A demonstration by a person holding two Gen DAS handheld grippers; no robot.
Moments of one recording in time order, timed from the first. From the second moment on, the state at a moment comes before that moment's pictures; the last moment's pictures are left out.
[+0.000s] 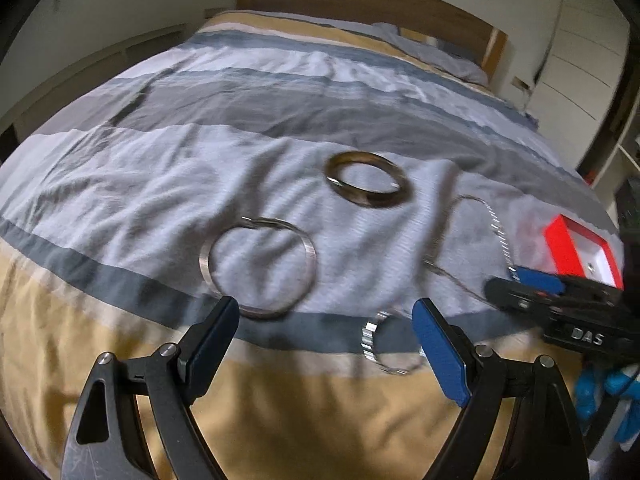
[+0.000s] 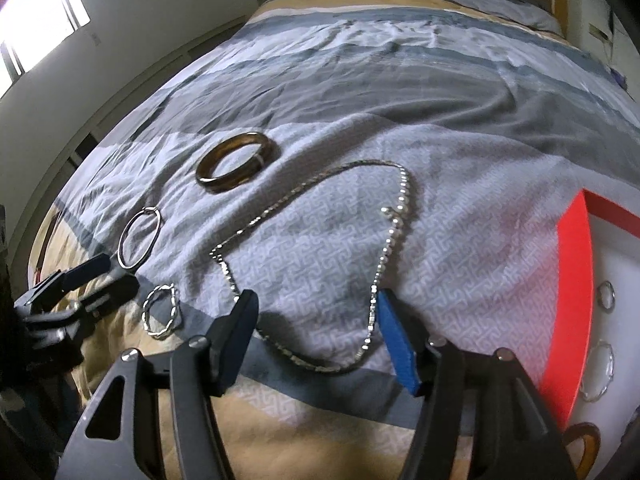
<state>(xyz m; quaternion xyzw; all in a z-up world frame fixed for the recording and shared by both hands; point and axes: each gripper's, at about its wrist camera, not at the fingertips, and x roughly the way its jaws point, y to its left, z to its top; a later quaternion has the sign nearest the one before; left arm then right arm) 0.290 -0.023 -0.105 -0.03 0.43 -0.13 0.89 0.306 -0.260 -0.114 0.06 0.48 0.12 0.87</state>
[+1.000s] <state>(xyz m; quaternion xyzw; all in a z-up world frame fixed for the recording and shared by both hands) 0.266 -0.054 -0.093 0.01 0.44 -0.15 0.88 0.280 -0.274 -0.069 0.05 0.44 0.15 0.88</state>
